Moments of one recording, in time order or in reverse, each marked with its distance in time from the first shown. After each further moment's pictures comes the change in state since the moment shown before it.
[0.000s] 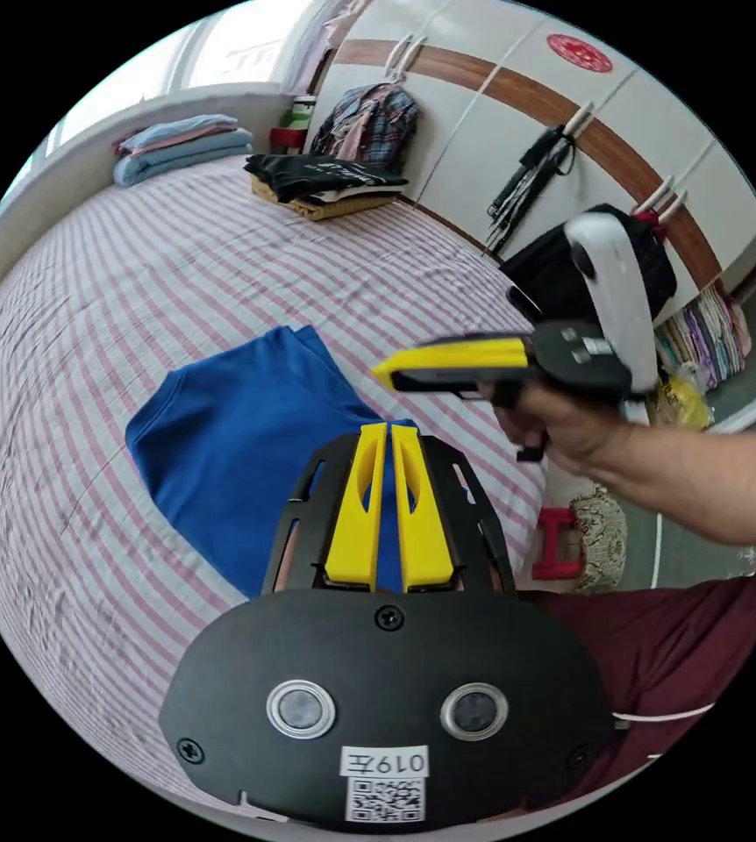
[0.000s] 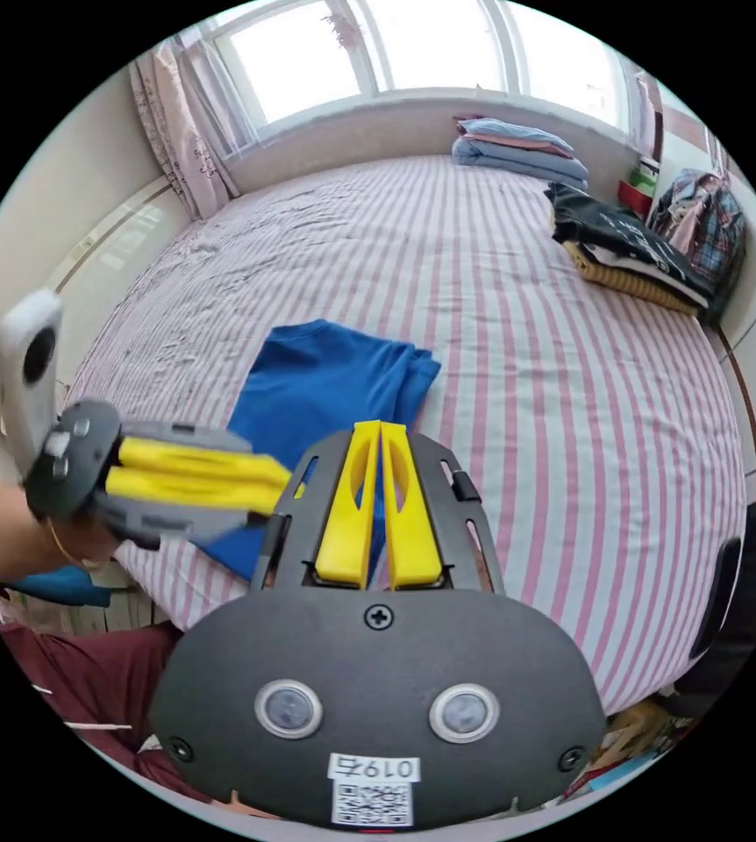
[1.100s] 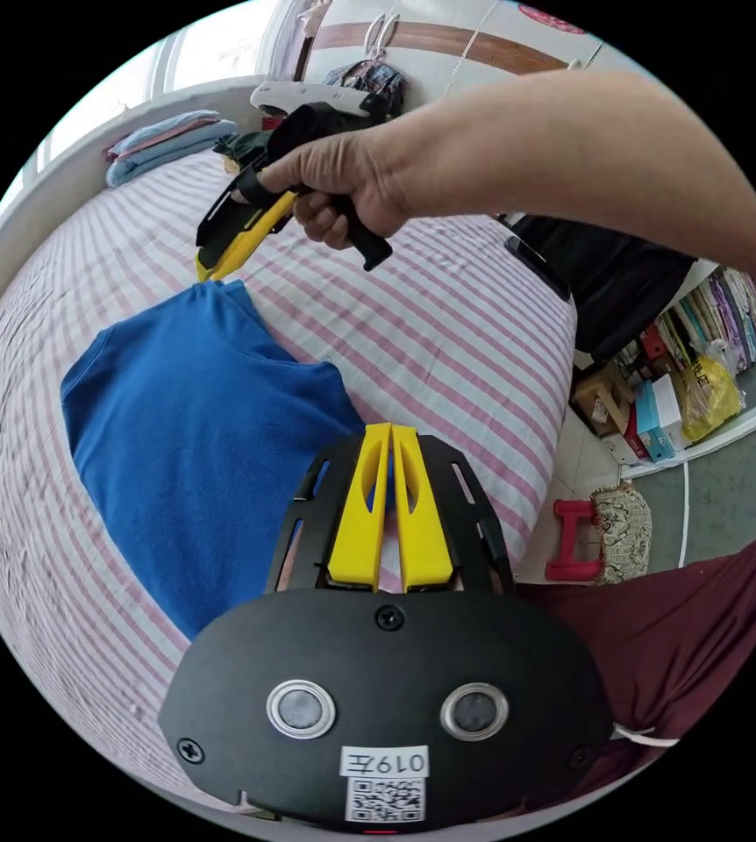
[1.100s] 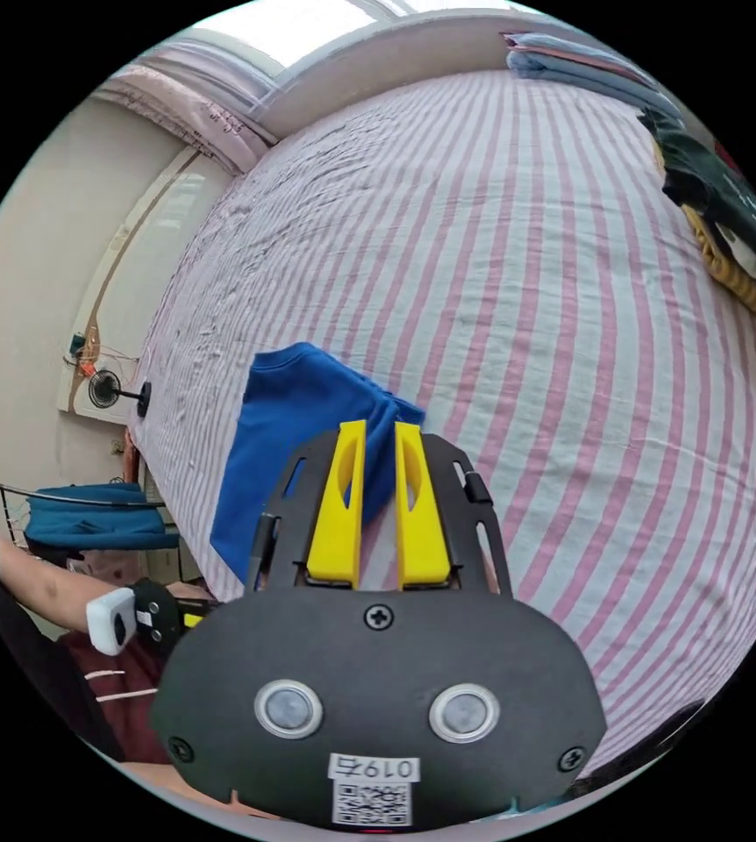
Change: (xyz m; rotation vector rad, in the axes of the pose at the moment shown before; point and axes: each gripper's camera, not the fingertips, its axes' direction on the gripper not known) left arm 0.120 0.168 0.113 -0.048 -0.059 -0.044; right arm 0.171 -0.249 -0.014 -0.287 -0.297 -0.063
